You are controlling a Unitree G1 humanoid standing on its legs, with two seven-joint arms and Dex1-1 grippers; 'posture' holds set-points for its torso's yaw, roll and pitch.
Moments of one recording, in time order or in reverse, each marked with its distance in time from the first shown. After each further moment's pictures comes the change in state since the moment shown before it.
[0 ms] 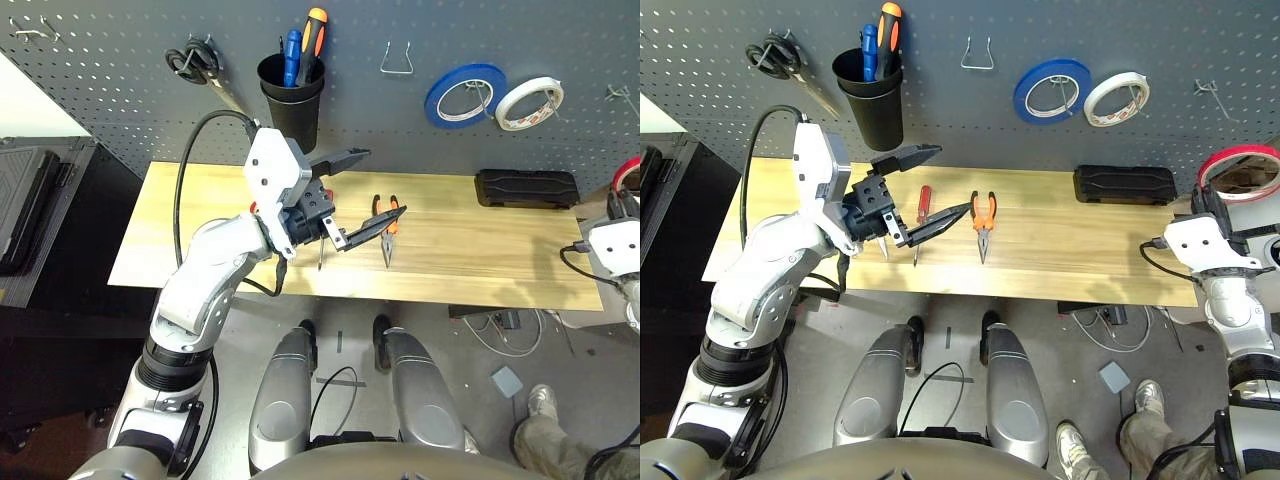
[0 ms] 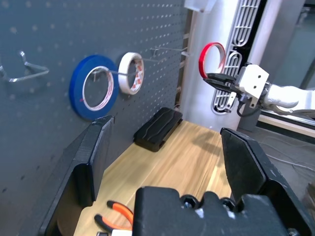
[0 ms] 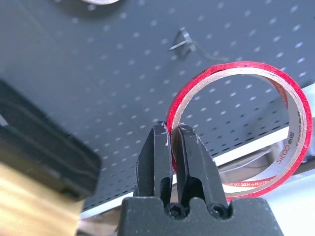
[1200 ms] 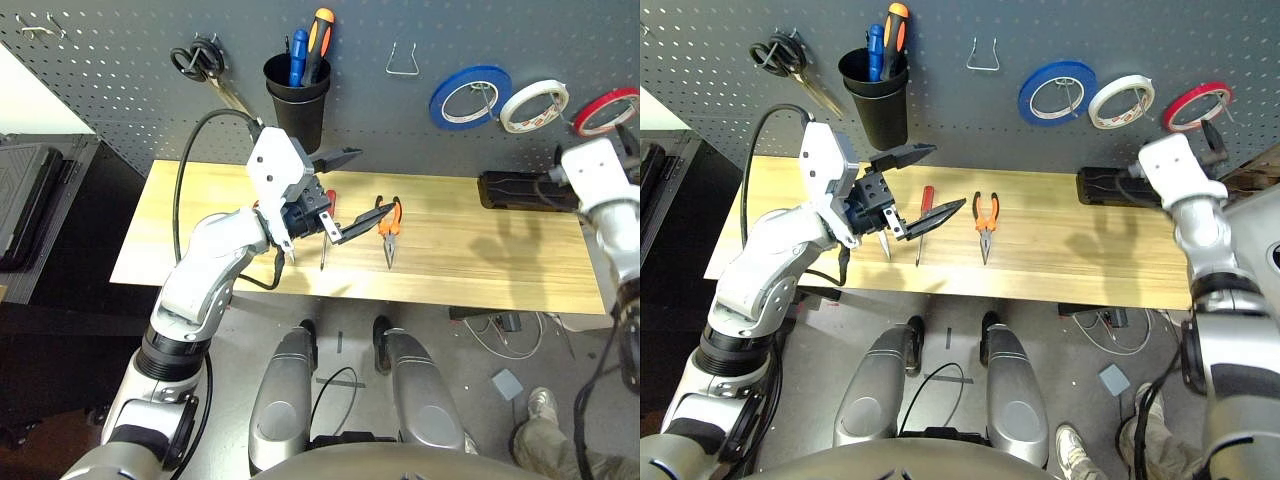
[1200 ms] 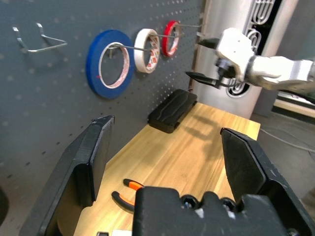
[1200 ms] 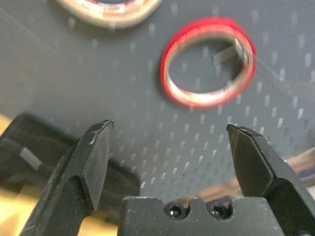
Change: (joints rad) left arm 0.010 0.054 -0.024 0.080 0.062 -0.048 0.000; right arm -0.208 0.098 0.031 0.152 0.131 0.108 0.224
